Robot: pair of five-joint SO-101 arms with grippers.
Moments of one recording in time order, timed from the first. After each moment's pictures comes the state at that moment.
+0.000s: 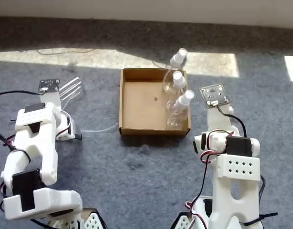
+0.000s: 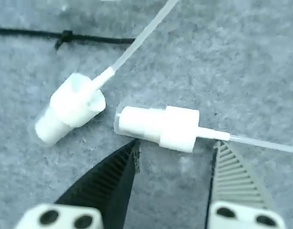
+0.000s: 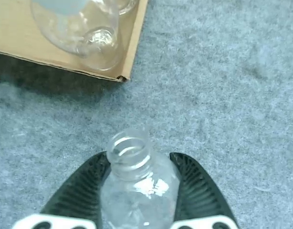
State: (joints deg) left arm -22.7 -4.6 39.0 56.7 -5.0; right arm 1.0 -49.1 48.0 73.6 21.9
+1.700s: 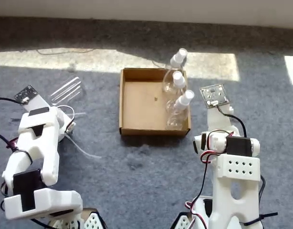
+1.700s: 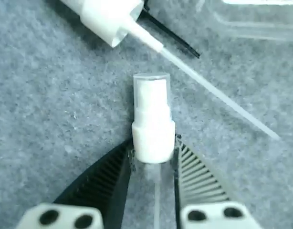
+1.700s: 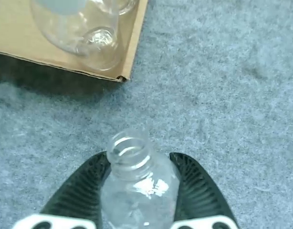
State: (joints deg) left arm -21.8 -4.6 42.9 47.3 36.8; right arm 1.0 -49.1 48.0 73.6 21.9
